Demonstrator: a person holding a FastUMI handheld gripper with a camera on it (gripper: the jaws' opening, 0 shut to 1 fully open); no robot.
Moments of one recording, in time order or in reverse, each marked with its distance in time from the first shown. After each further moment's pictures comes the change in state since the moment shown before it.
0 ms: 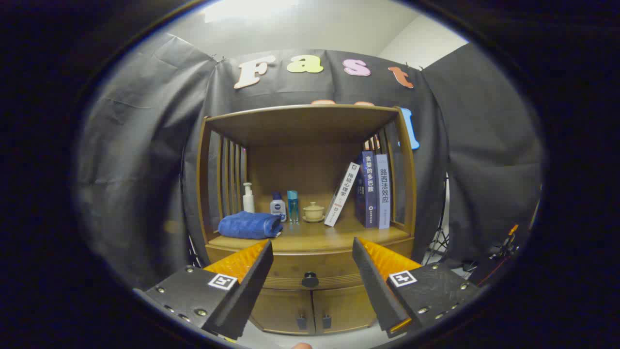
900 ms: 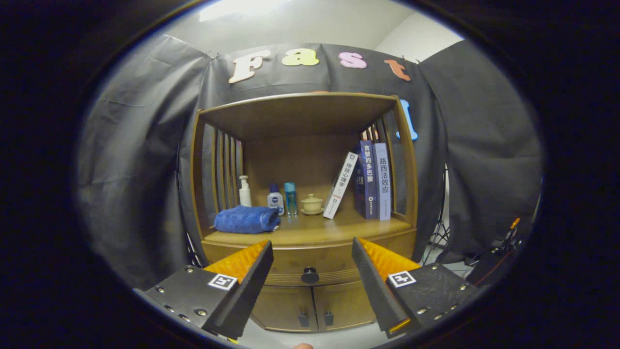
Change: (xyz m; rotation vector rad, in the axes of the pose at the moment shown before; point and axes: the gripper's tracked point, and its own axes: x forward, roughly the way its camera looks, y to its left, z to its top) arm 0.017 -0.006 -0.029 0.033 0.061 -0.024
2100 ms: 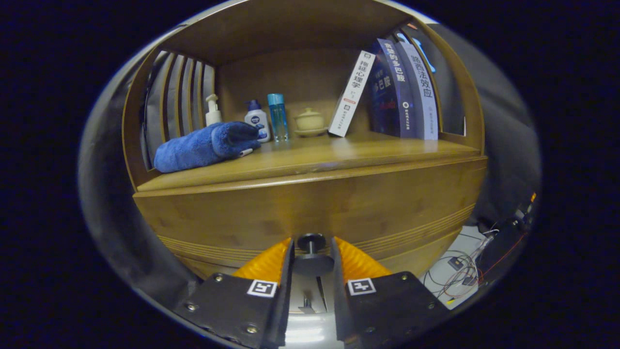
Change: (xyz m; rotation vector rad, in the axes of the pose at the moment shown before) arm 0.145 0.008 -0.162 0.015 0.361 -0.013
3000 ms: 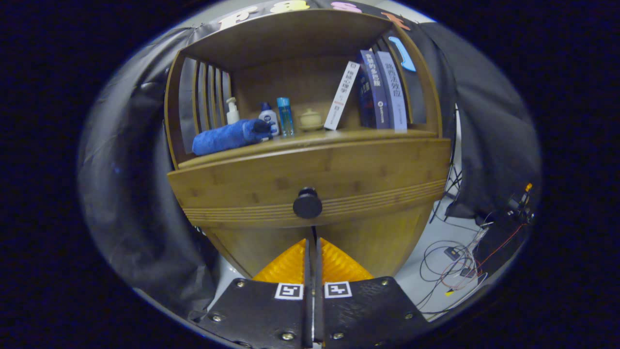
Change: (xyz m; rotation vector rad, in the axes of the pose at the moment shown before) arm -0.107 -0.022 -0.034 -0.014 -0.020 0.025
